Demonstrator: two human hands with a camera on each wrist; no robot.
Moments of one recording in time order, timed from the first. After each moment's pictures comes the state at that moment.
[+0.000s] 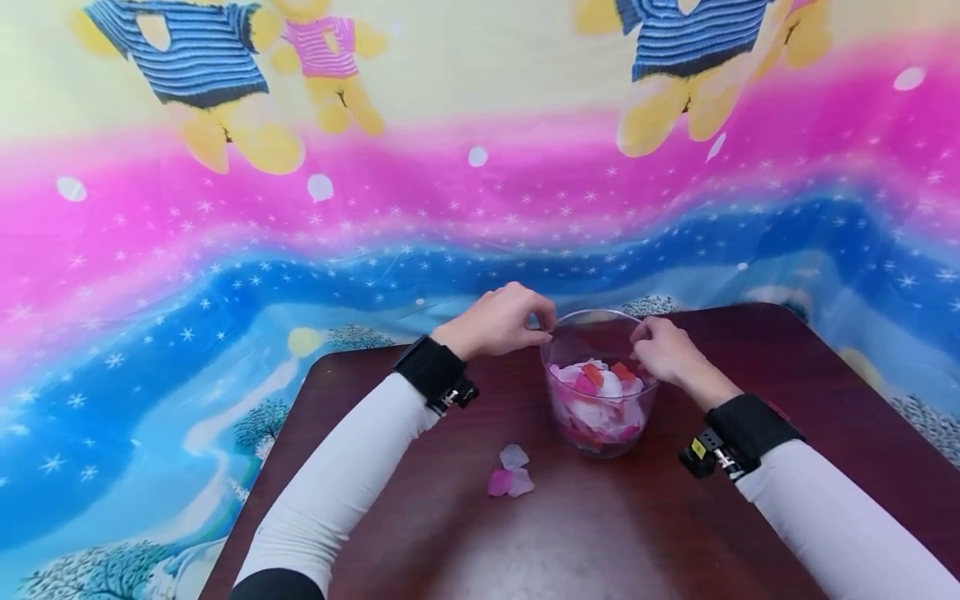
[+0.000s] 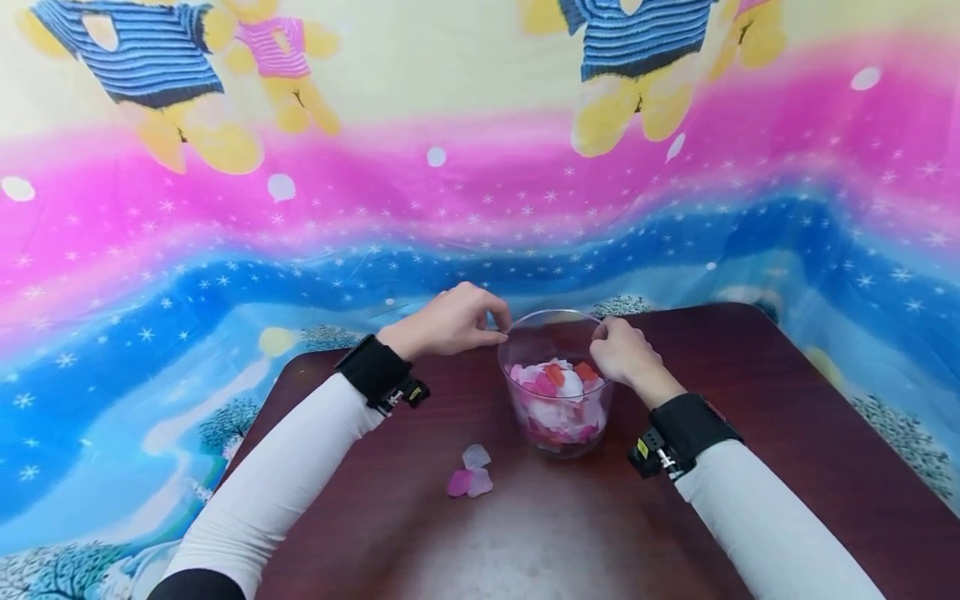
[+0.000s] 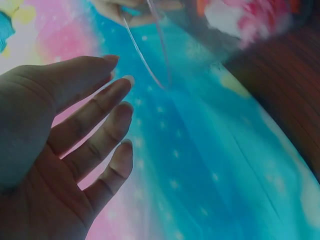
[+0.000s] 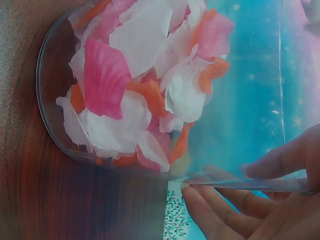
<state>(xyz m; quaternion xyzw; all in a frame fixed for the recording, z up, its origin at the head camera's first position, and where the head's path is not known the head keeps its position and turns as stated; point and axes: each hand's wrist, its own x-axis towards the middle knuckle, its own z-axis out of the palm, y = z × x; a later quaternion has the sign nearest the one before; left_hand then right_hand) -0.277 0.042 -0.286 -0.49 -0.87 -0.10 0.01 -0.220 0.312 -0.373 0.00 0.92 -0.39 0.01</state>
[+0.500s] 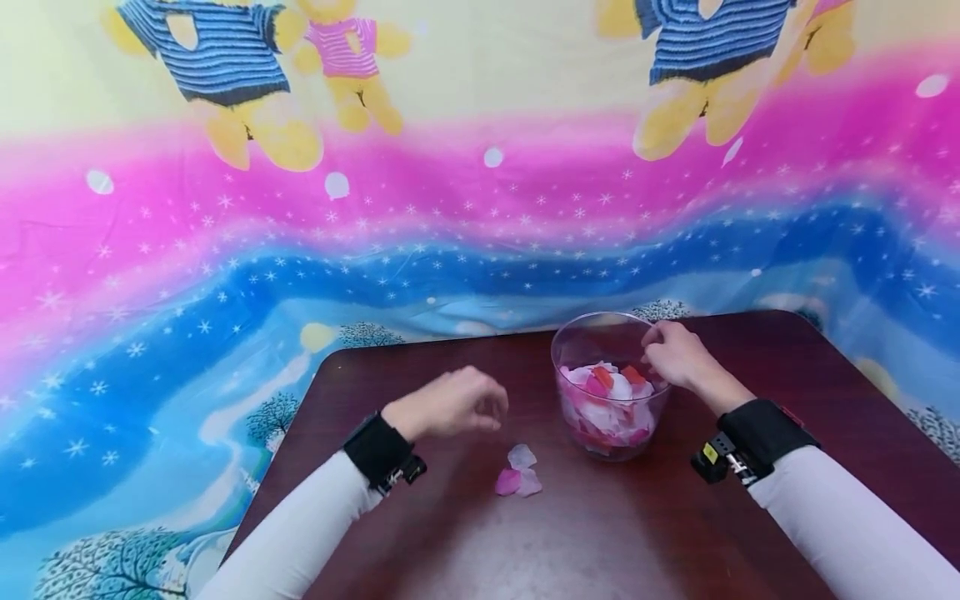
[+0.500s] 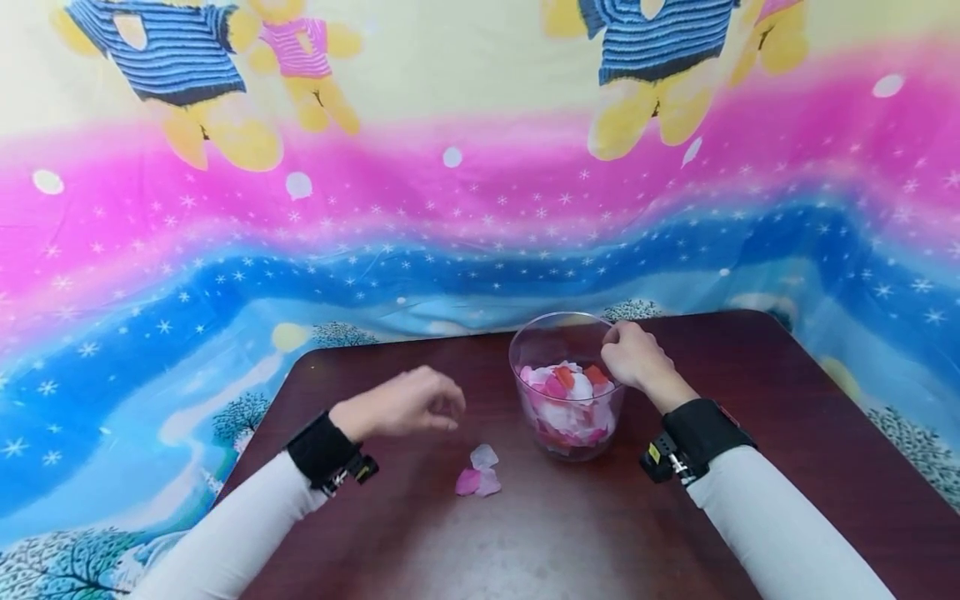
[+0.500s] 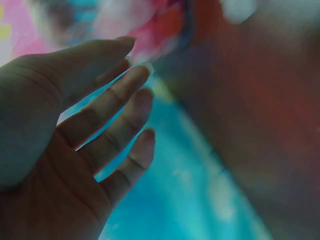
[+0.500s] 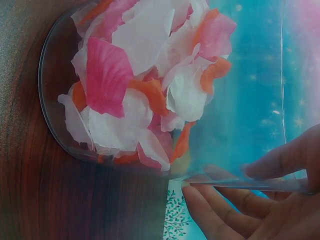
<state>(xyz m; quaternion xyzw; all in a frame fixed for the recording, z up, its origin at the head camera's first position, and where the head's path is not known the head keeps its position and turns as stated) -0.236 -0.045 -0.360 -0.46 -0.88 -0.10 -0.08 -0.219 0.311 -0.372 -0.01 0.92 -0.39 0.01</state>
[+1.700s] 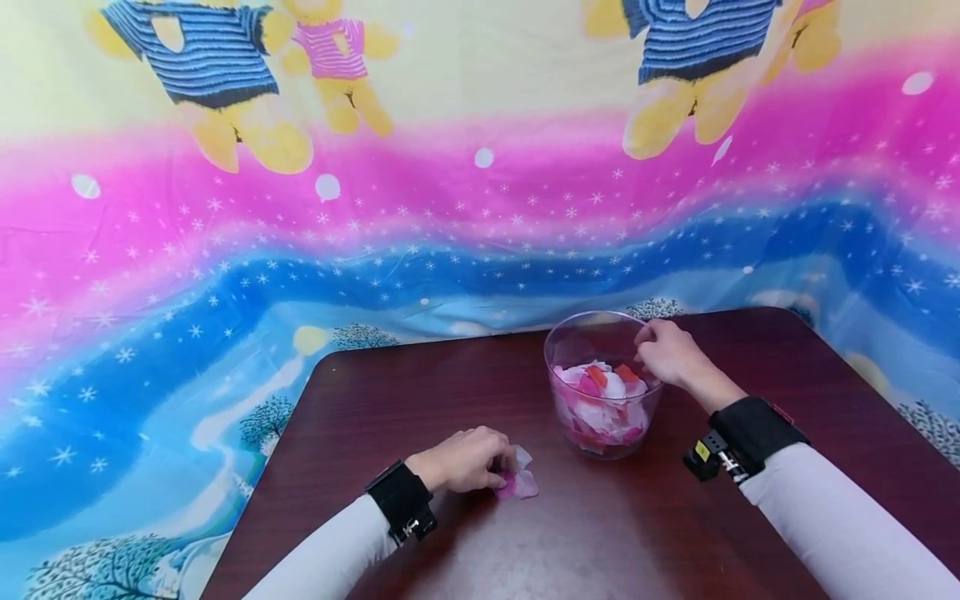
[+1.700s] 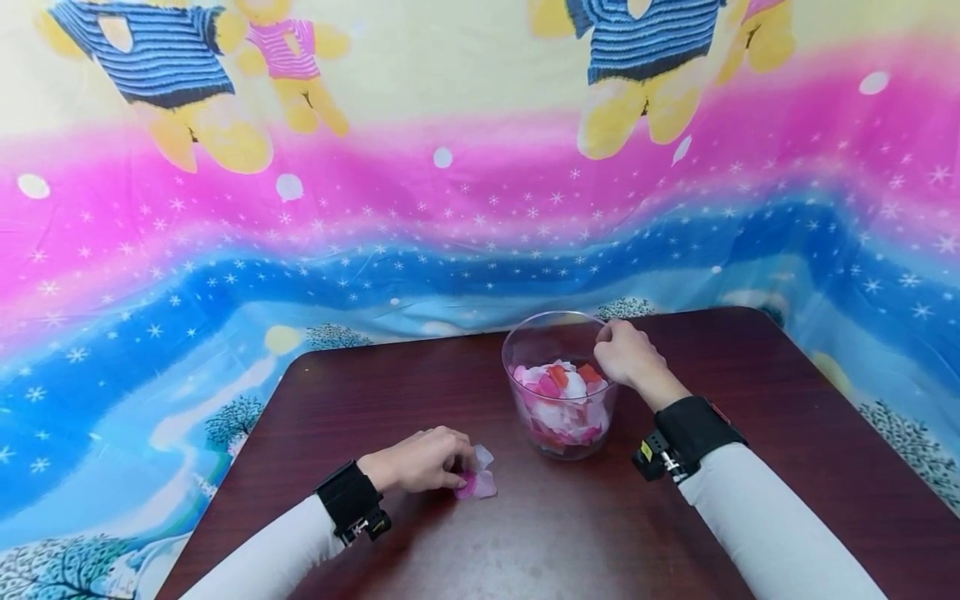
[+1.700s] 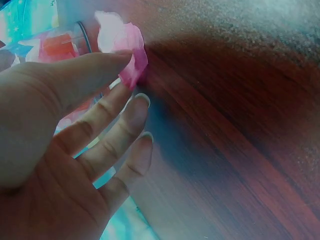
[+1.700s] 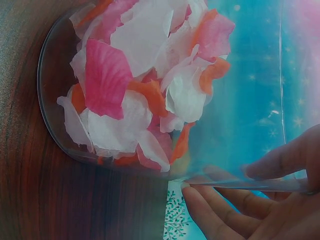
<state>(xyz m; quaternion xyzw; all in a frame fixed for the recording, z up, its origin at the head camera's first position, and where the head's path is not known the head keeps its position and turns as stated) -0.209 -0.036 -0.446 -0.45 -0.88 -0.09 -0.13 -0.220 0.312 -0.374 0.00 0.92 -0.39 0.01</state>
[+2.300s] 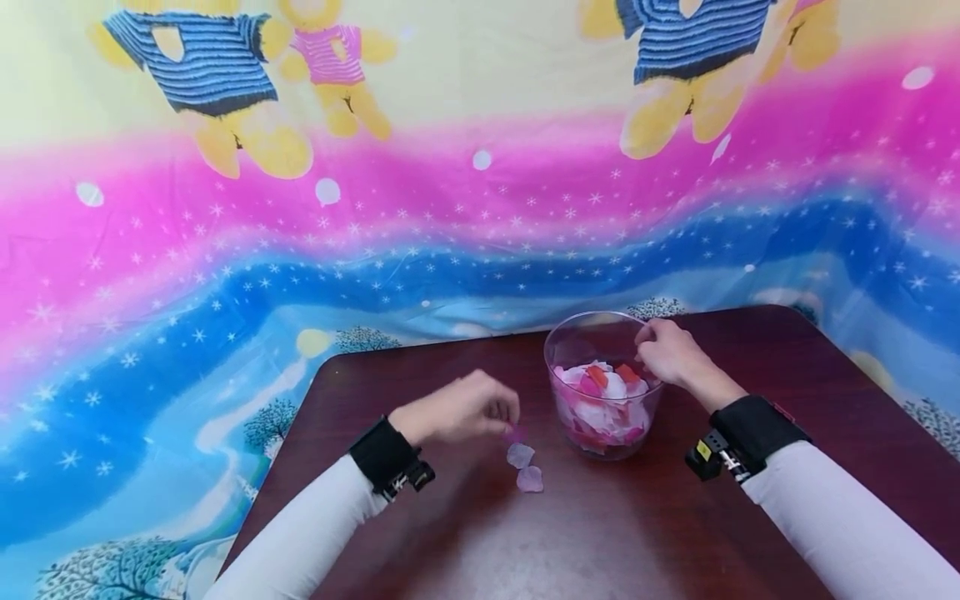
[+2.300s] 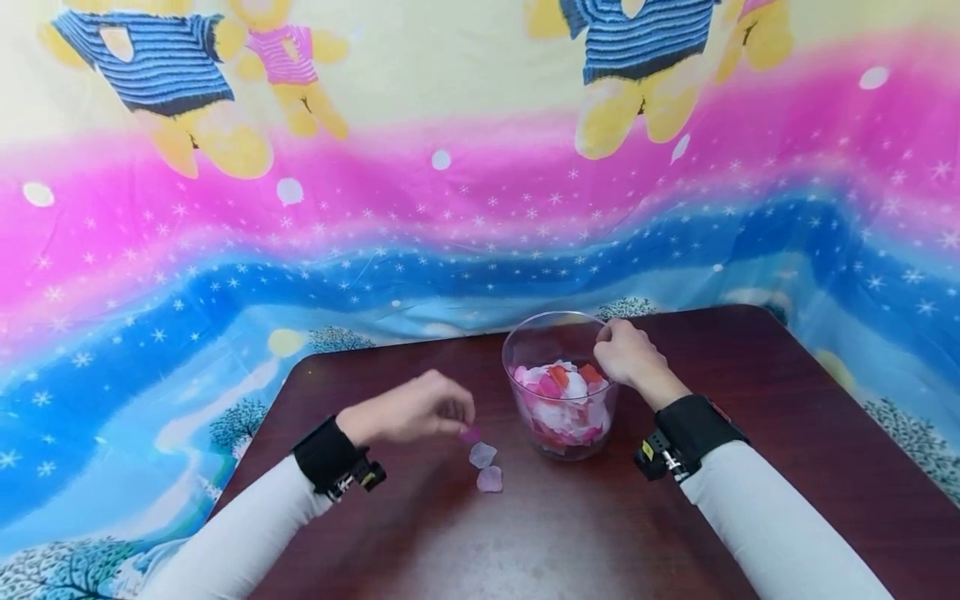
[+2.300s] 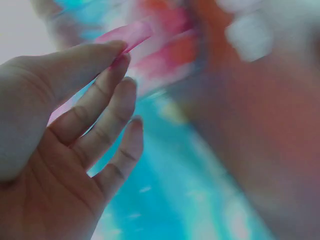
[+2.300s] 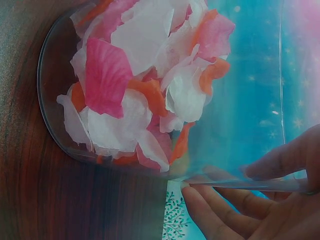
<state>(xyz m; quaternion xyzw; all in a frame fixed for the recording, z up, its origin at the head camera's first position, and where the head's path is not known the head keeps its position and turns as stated) -0.228 -0.025 -0.359 -0.48 -0.85 -0.17 -0.12 -0.219 0.313 -0.373 0.00 0.92 -0.40 0.02</state>
